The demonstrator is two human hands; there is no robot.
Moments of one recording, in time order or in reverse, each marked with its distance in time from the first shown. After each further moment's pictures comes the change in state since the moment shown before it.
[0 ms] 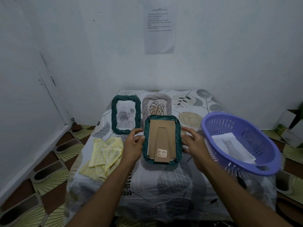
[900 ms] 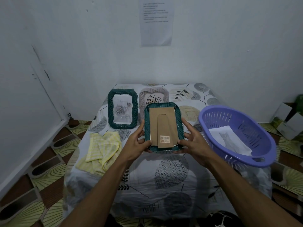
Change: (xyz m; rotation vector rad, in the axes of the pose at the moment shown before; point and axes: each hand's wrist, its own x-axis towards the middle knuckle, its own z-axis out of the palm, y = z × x) left_hand -0.015 0.006 0.001 -0.058 -0.348 -0.053; right_hand -0.011 -0.003 -0.019 0.064 -0.299 0.105
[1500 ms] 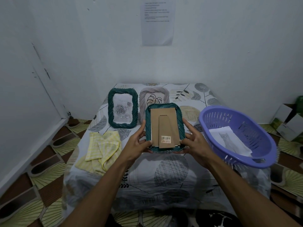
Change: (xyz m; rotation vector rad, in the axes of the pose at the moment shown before) left_hand -0.003 -0.002 0.003 -0.096 -0.010 -0.005; right_hand -0.004 -0.003 0.002 -0.075 0.054 -0.001
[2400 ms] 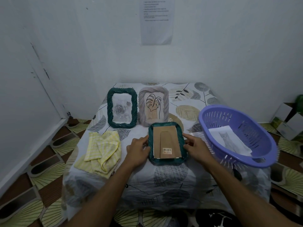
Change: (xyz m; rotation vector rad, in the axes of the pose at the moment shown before) left_hand 0.014 -0.043 0.000 0.745 0.045 0.066; right_hand 0.003 0.021 -0.012 -0.567 0.191 -0.004
